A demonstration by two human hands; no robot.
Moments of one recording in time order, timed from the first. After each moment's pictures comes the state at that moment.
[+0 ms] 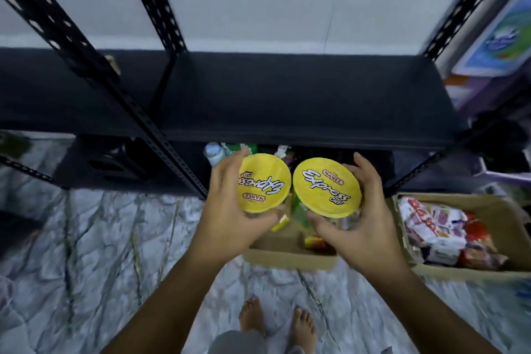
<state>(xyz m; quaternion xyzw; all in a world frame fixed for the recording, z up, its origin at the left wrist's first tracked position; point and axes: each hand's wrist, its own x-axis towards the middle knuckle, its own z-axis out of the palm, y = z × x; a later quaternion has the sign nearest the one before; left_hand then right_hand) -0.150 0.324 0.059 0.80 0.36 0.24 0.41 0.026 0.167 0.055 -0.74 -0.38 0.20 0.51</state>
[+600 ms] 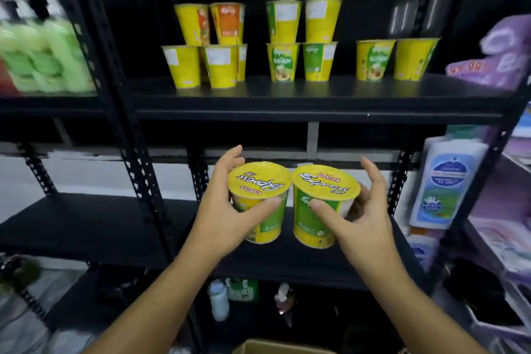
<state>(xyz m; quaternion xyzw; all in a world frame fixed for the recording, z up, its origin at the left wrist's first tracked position) -0.131 0.322 0.341 0.77 0.21 0.45 0.40 0.042 0.175 0.326 -0.58 -0.41 0.10 0.70</state>
